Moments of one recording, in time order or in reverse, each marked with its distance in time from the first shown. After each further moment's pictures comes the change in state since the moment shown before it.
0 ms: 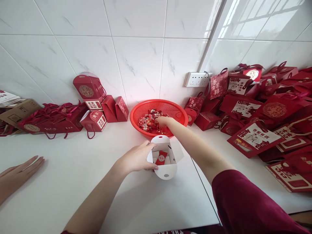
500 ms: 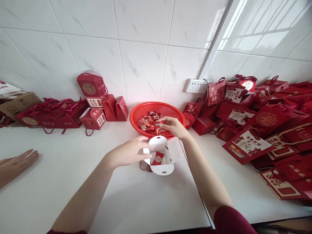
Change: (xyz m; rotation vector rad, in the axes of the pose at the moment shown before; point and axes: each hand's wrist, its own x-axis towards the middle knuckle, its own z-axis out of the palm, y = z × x) left_hand -0.015 -0.005 -0.020 -0.022 0.059 0.165; right_hand -0.098 0.003 0.010 0.601 0.482 -0.324
